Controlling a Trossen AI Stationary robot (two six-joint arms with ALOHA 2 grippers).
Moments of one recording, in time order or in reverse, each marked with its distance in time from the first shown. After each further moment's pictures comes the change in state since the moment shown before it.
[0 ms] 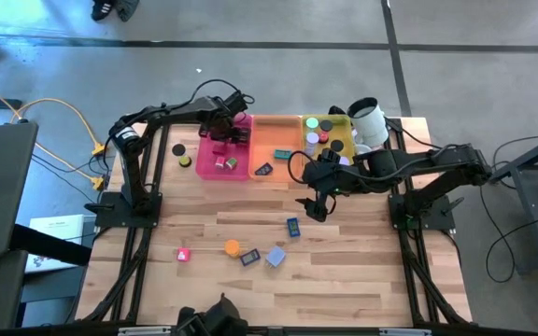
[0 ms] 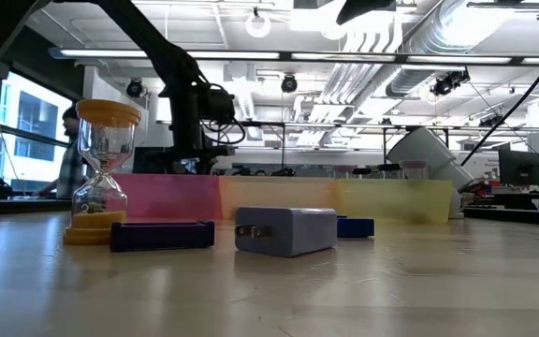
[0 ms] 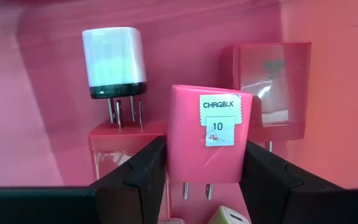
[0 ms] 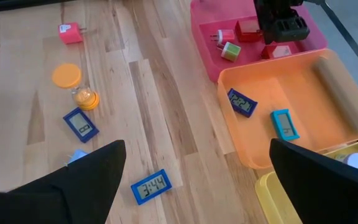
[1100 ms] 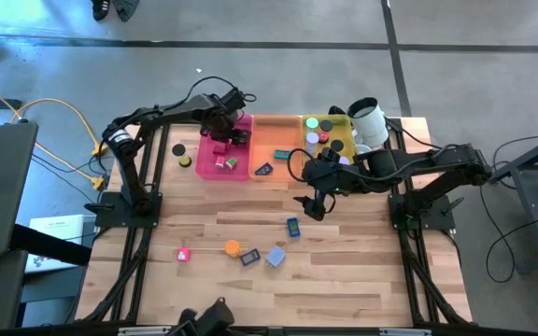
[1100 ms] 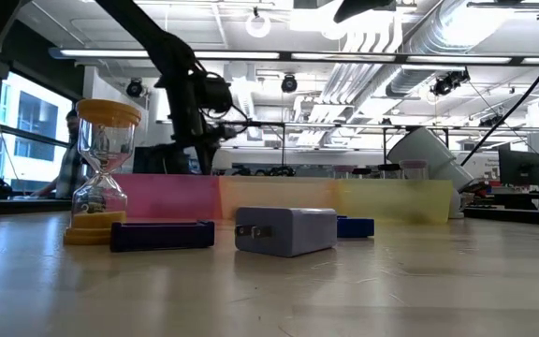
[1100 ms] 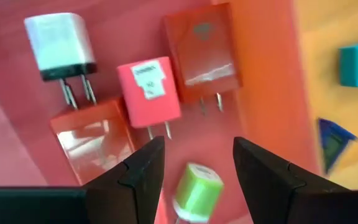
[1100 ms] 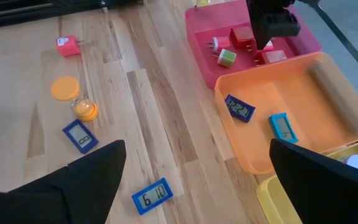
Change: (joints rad) left arm -0.001 -0.070 0.000 -0.035 0.148 0.134; right arm -0.001 0.000 0.000 0.025 0.022 0.028
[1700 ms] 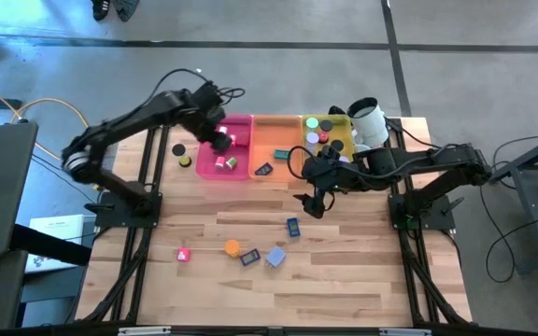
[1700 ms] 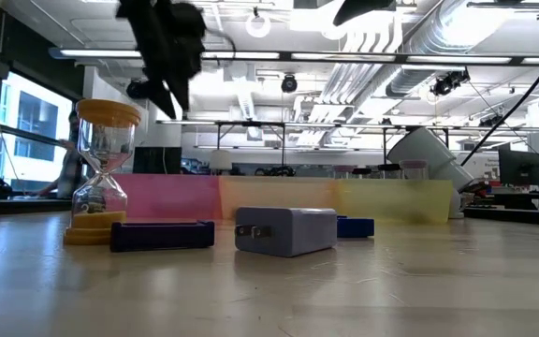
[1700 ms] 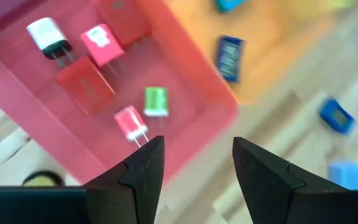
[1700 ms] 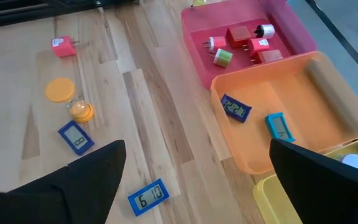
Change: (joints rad) left arm -0.085 -0.396 -0.001 -0.263 0.089 0.237; right arm -0.014 0.000 0.000 -0.001 -0.006 -0.011
